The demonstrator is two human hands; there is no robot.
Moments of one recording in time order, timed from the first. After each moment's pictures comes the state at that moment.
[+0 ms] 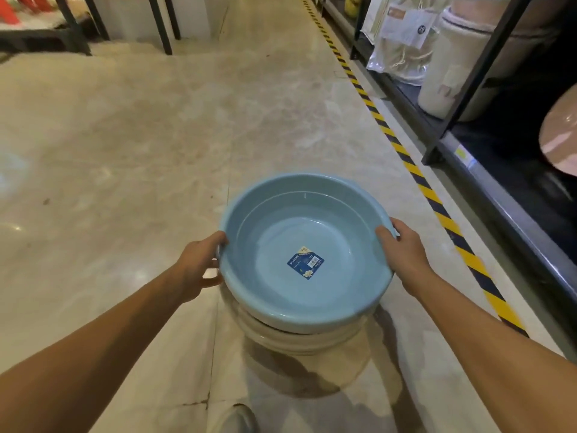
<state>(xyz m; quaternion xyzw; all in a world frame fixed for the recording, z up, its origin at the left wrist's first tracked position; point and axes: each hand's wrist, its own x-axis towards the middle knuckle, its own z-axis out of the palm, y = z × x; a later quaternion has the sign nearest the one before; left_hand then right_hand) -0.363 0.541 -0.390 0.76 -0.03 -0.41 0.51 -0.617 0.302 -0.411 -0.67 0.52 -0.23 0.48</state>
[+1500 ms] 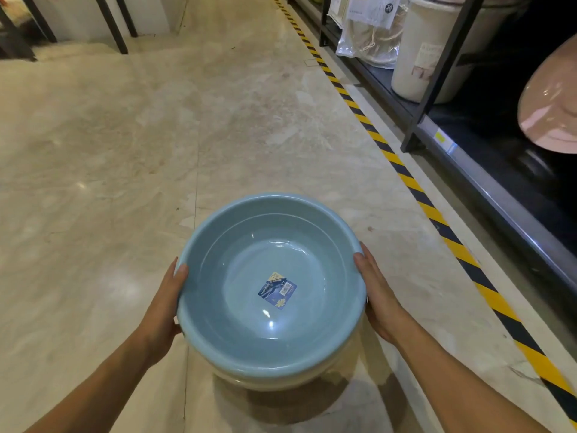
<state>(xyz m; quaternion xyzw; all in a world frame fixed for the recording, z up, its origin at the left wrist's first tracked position) -0.362 0.542 -0.455 0.72 -0.17 -0.42 0.53 -0.637 0.309 -0.489 -0.53 0.41 -0.22 0.71</state>
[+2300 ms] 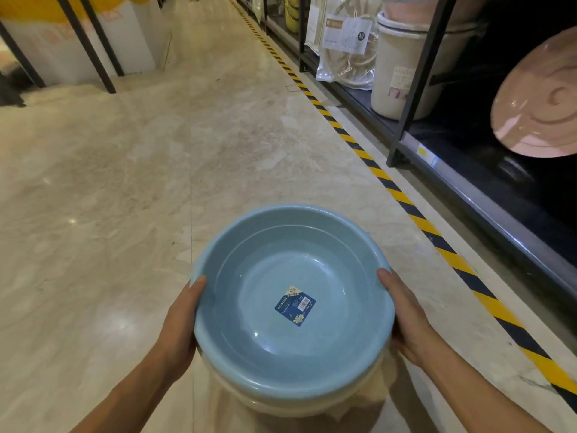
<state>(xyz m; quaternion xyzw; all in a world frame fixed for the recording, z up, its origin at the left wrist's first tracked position) -0.370 0.499 -0.423 0.67 -0.19 -0.43 0.57 -0.651 0.317 -0.443 -0.45 0.41 -0.32 0.73</state>
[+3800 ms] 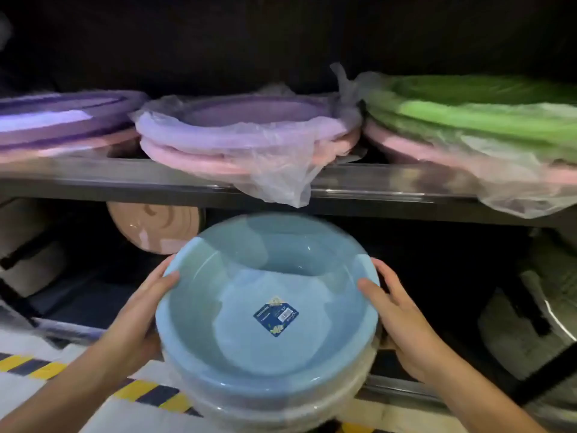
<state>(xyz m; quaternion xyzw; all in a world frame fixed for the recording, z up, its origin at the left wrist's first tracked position) -0.791 0.055 -0.231 0.37 -0.57 -0.66 0.32 -1.083 0.257 -0.249 -0.26 0.66 -0.60 0.37</state>
